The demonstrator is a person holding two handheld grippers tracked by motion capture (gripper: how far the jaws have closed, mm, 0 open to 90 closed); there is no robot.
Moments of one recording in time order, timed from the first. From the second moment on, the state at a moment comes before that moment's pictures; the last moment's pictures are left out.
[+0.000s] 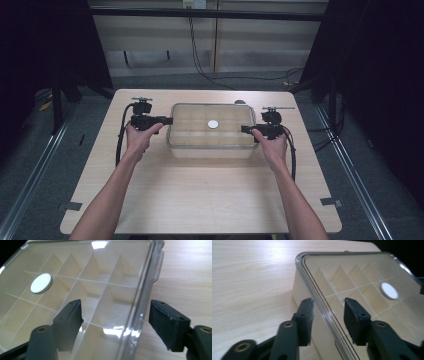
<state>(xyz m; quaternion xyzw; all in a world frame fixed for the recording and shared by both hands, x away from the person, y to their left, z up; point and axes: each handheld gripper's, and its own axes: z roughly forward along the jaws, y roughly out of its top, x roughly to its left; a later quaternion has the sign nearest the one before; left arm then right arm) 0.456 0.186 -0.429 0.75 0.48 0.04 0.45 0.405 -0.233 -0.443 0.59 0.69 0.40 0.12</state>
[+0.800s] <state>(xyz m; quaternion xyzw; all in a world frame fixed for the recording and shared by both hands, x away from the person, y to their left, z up) 0.331 0.234 -0.431 0.79 0.41 0.08 0.45 0.287 -0.263 -0.432 0.52 0.70 0.47 0.15</state>
